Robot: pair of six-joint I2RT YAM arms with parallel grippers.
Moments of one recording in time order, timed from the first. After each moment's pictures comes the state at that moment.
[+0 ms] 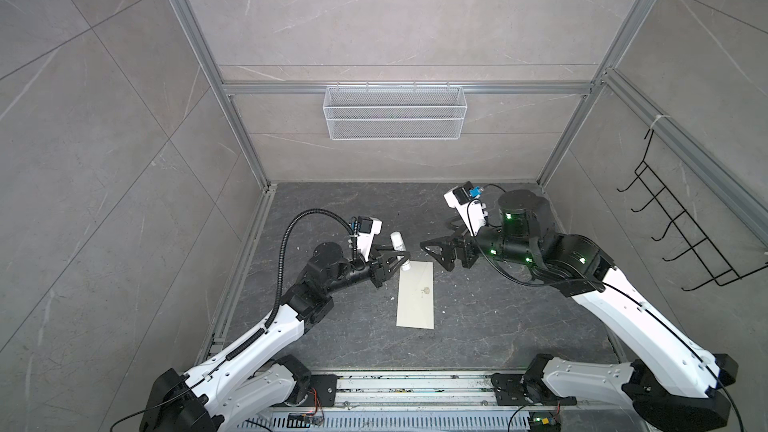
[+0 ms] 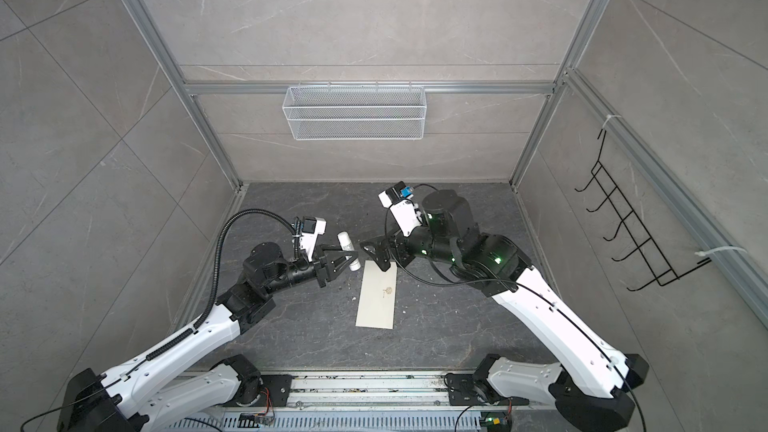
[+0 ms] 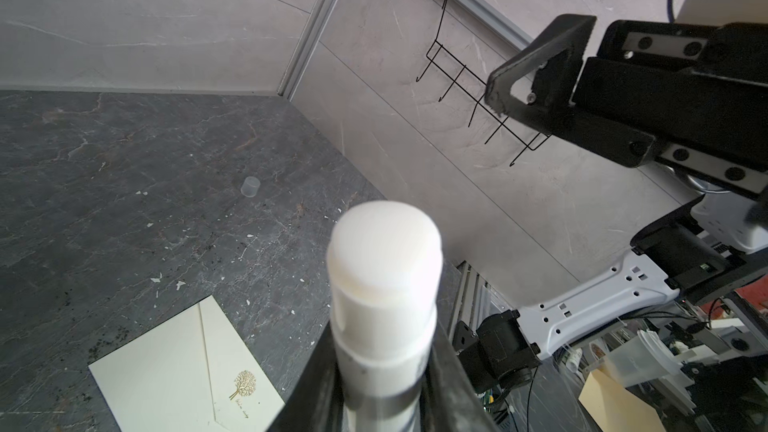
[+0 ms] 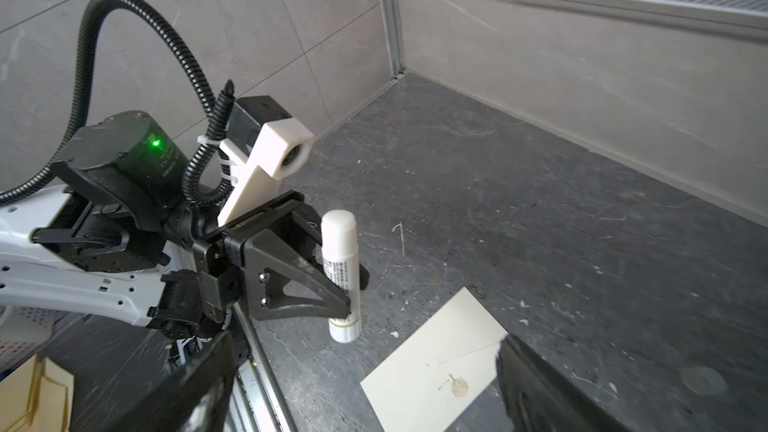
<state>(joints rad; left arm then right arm) -0.67 0.98 0.68 0.24 0.50 -0.52 0.77 1.17 1.52 -0.79 -0.15 0.13</state>
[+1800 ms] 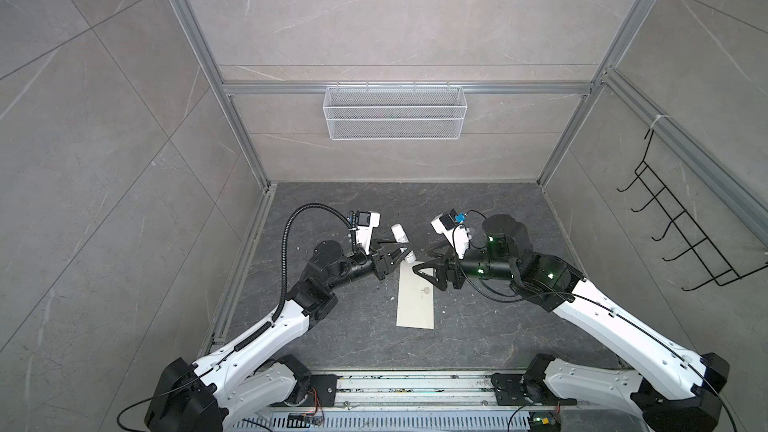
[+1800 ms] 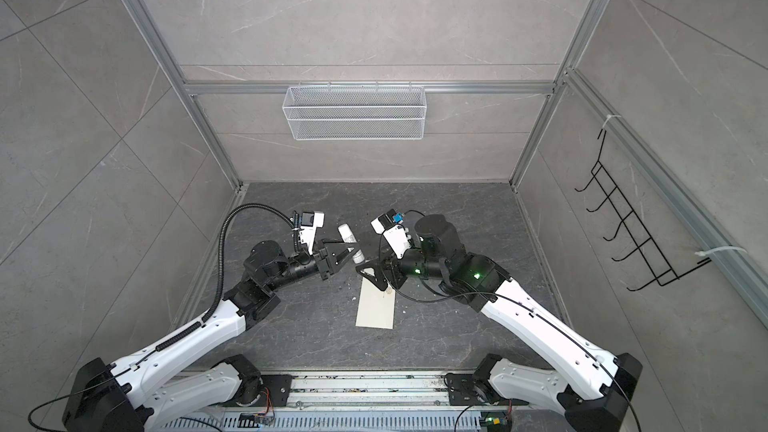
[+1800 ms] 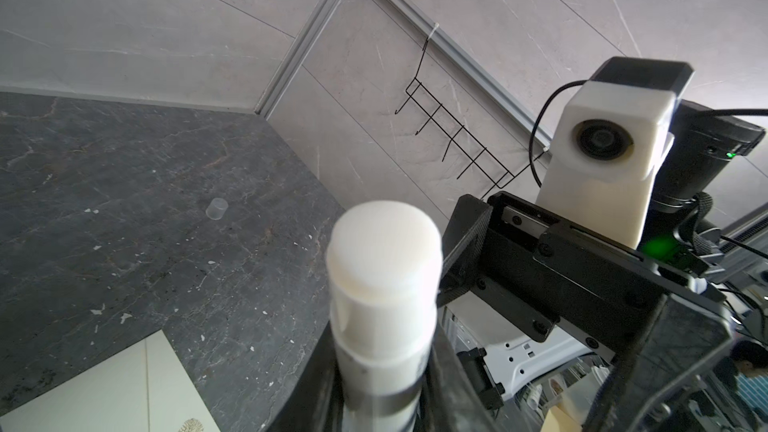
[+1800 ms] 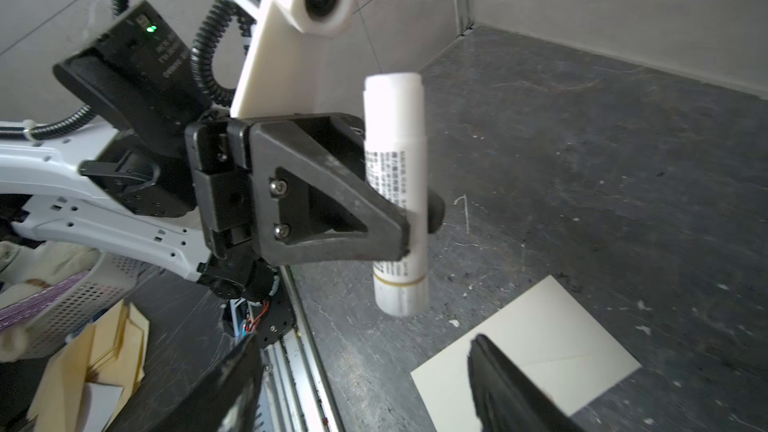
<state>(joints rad) -0.67 1.04 0.68 0.41 0.54 -0.69 0.77 1.12 1.17 -0.48 -0.44 0.19</state>
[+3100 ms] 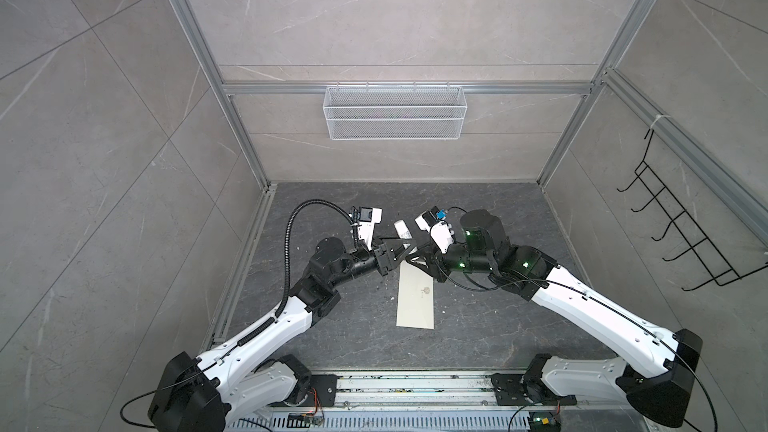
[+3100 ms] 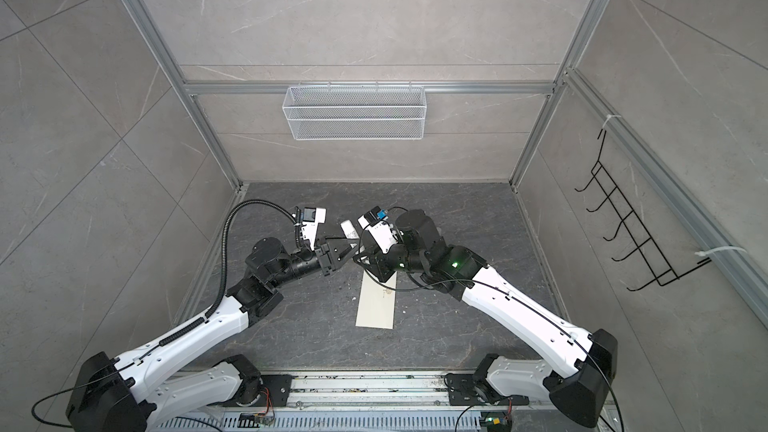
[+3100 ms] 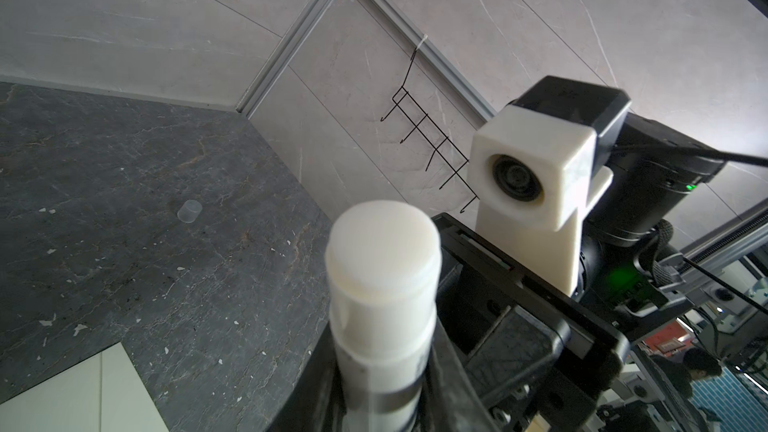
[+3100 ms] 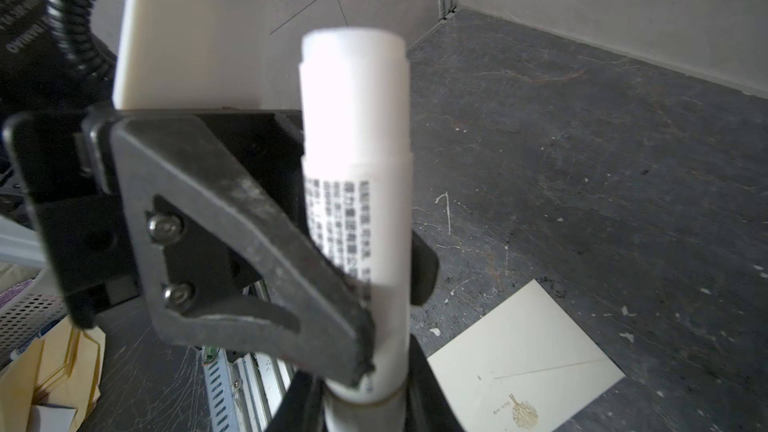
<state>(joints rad) -0.68 1.08 0.72 0.42 0.51 -0.76 0.81 1.24 1.23 -0.50 -0.28 0.17</state>
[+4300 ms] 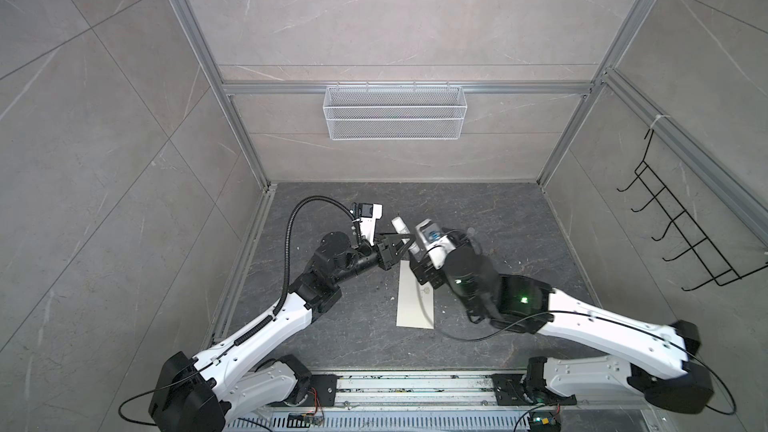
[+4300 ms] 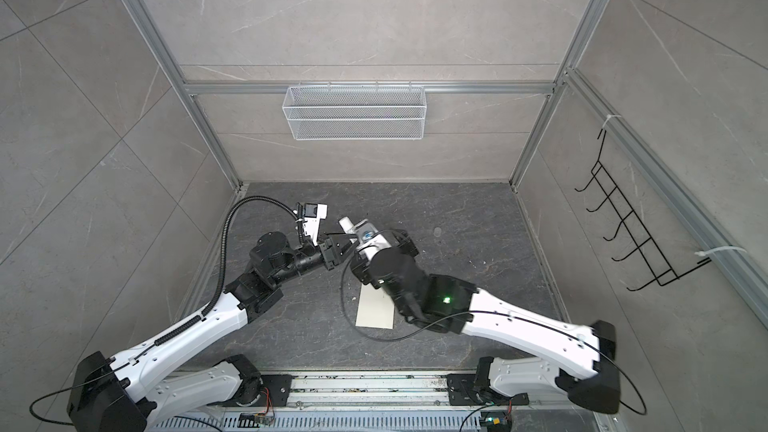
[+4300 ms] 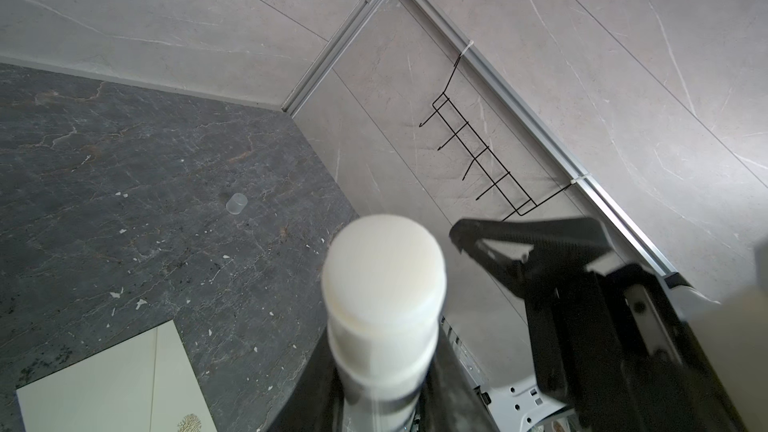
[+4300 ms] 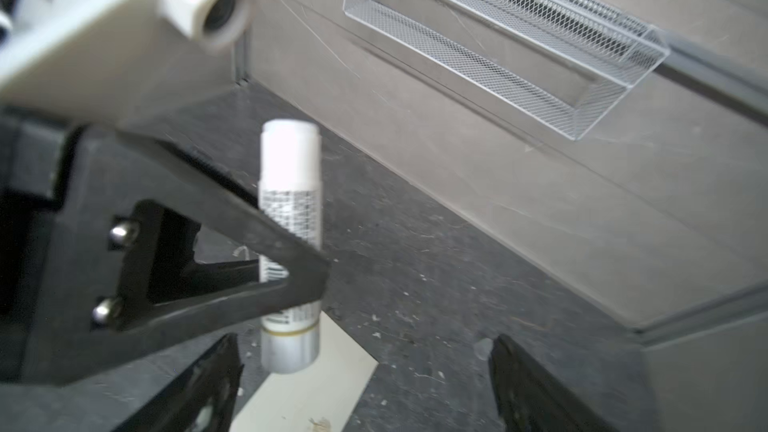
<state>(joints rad) -0.69 1.07 0.78 0.27 0.43 -0.73 1.09 1.11 1.18 -0.42 0.58 0.01</state>
